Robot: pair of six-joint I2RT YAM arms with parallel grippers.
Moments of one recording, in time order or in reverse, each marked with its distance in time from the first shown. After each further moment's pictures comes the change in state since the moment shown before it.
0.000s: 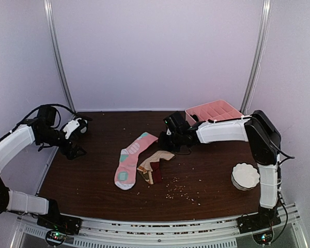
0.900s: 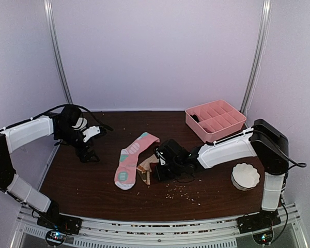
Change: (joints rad) left arm -0.225 0.248 0.112 -0.039 -0.092 0.014; right arm 0.219 -0.121 -0.312 0.095 -0.019 -0.216
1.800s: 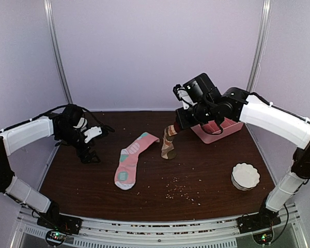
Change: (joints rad) left arm -0.047 -0.029 -0.001 -0.014 -0.037 -0.033; right arm -0.136 -0.325 0.465 -0.626 0.272 -0.333
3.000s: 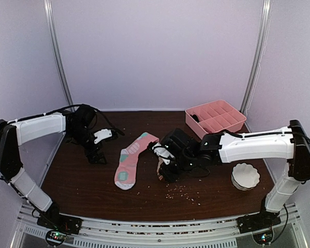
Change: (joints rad) left arm -0.084 0.149 0.085 -0.018 -0.042 -0.011; right arm 0.238 0.066 -0.381 0.239 -0.167 -0.102
